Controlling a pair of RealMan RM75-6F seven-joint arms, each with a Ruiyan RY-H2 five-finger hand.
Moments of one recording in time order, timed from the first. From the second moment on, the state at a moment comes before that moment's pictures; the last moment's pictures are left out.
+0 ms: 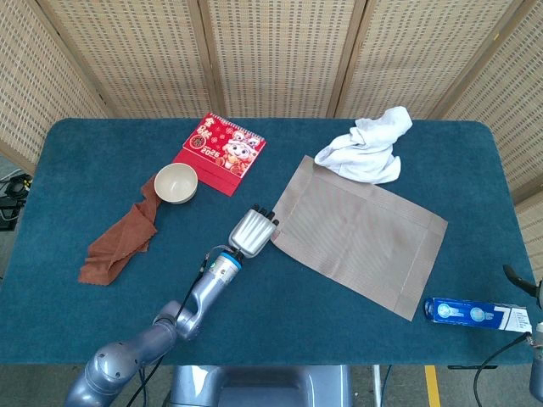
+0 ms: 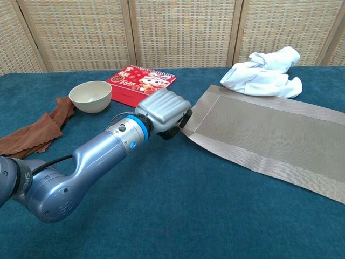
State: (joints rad) left arm -1.06 -2.26 -0.20 -0.42 1.40 0.94 0.29; right arm 0.11 -1.32 0.26 -1.21 -1.32 1.55 0.17
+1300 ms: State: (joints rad) left arm -0.84 -1.91 -0.13 -1.04 1.35 1.02 0.60; right arm 0.10 -1.31 0.24 -1.27 -1.38 1.61 0.13
